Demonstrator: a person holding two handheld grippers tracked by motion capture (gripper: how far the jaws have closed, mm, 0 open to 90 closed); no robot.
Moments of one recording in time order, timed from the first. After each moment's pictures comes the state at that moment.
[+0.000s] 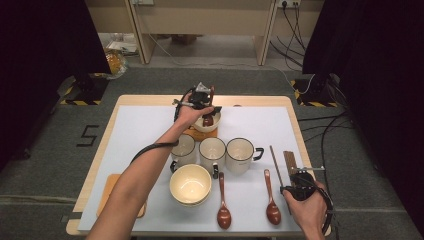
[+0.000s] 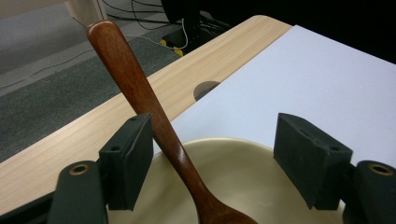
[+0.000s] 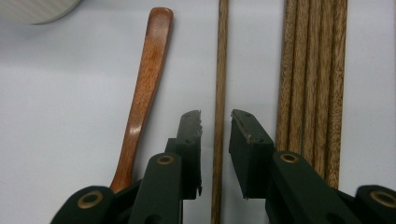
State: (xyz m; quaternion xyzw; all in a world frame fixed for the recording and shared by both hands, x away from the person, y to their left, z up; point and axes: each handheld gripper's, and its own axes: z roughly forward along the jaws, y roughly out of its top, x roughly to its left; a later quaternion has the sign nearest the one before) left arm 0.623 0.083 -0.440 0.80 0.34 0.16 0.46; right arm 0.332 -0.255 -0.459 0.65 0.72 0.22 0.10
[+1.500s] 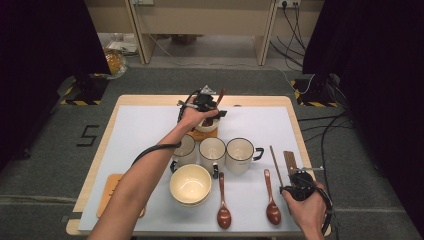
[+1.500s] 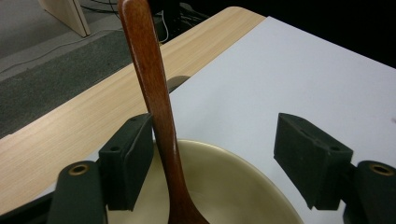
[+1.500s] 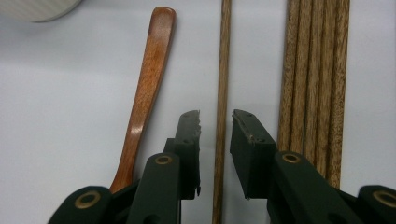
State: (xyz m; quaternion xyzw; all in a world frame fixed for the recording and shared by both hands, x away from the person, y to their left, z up) left arm 0.615 0.068 -0.441 0.82 0.32 0.13 0.46; right arm 0.332 -0.253 -0.458 0.64 0.73 0.22 0.11
